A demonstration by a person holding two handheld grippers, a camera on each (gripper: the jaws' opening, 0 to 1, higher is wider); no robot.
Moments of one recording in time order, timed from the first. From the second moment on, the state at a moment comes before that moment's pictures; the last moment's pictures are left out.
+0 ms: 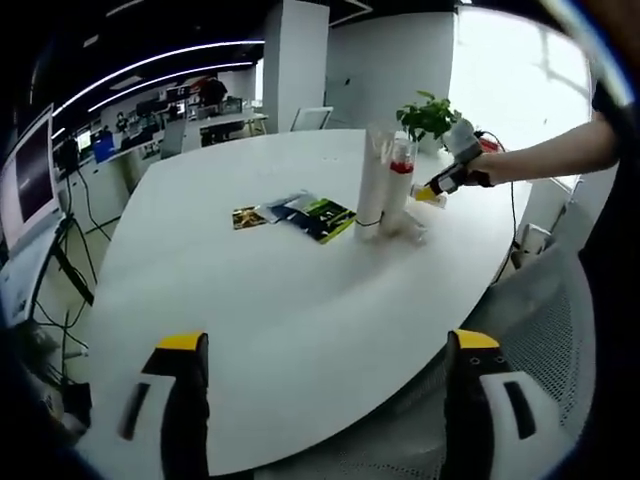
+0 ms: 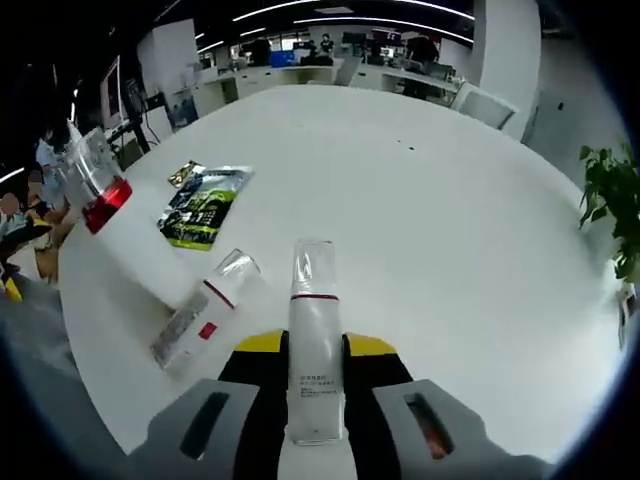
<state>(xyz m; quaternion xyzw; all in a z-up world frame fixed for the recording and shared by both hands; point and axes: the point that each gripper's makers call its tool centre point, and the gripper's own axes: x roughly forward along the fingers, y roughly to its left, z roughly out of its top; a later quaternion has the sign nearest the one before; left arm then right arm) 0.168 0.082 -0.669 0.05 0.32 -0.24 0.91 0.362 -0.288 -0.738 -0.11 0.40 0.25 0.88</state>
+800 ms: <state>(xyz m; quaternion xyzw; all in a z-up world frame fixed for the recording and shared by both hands) 0.162 0.070 -0.659 0.03 0.30 -0.28 0.91 0.290 -0.289 -0.688 -0.04 0.34 0.21 0.92</state>
